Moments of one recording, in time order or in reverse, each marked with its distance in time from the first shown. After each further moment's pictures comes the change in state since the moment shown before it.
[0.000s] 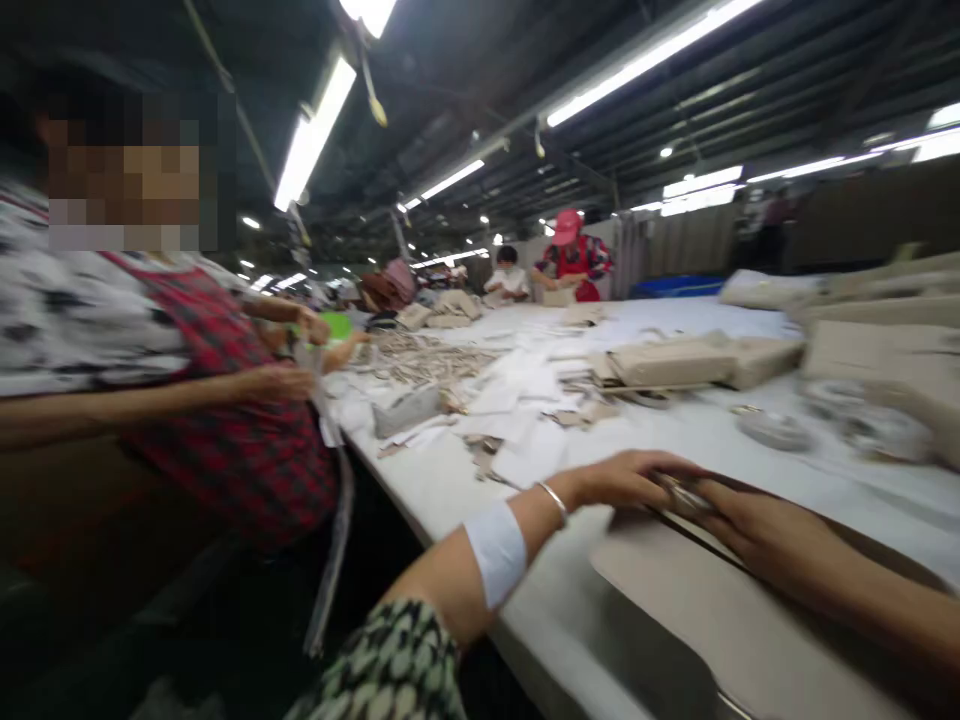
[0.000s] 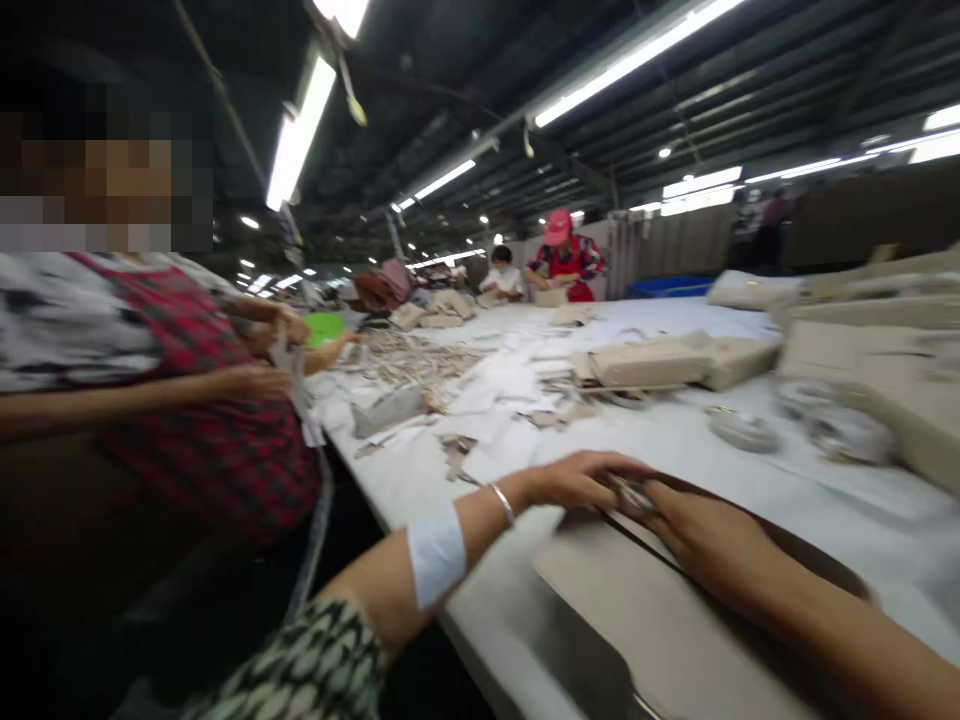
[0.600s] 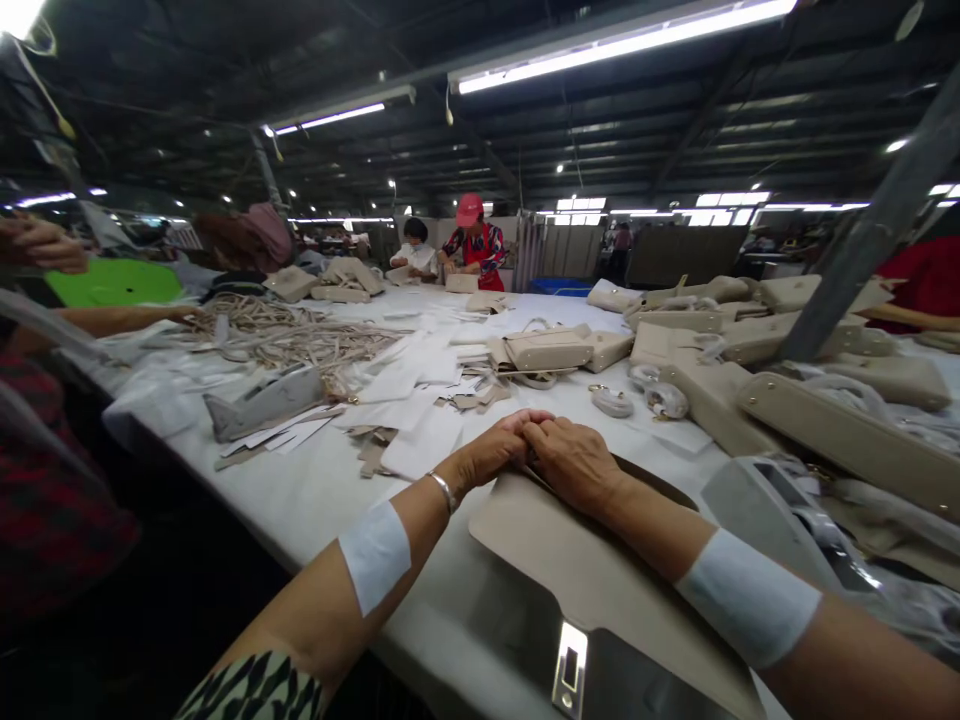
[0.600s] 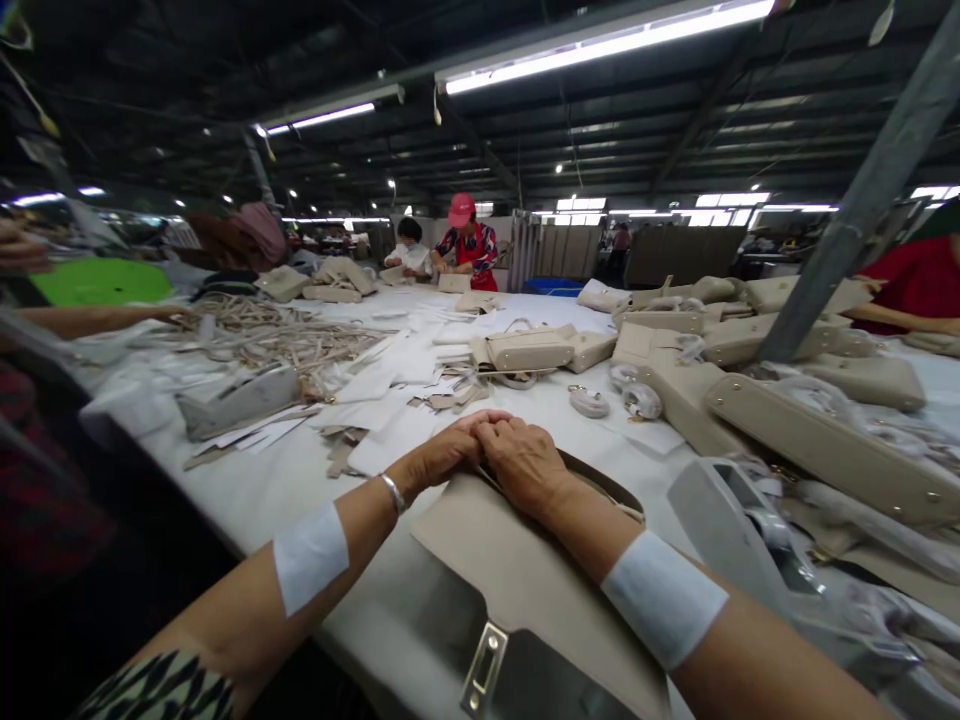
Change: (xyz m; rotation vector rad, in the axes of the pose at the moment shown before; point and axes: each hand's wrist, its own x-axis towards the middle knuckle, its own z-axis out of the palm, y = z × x) left_hand 0.005 -0.018 -0.008 -0.706 0.175 0.063; right_hand -0.003 0.043 -0.022 -0.293 -0.128 0.049
